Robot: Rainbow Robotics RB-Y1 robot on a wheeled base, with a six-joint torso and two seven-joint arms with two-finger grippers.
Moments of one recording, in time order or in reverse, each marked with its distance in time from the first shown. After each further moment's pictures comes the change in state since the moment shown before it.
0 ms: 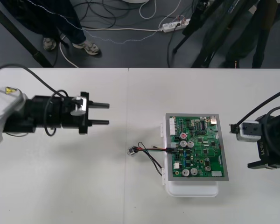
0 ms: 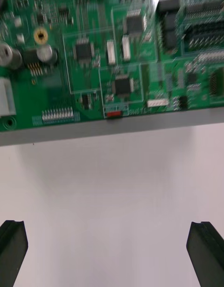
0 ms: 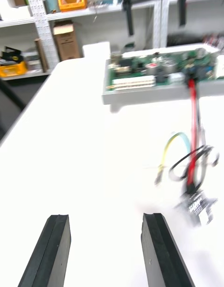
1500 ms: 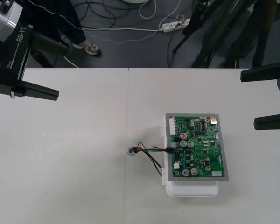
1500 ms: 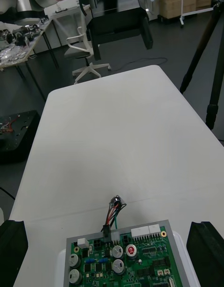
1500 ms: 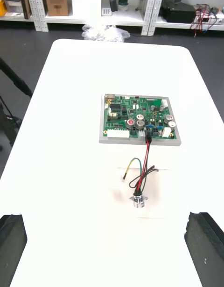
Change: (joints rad) right arm -0.085 0.028 -0.292 0.130 -0.967 0.136 0.024; left arm 0.002 0.618 0.248 -0.765 0.059 0.036 0.953
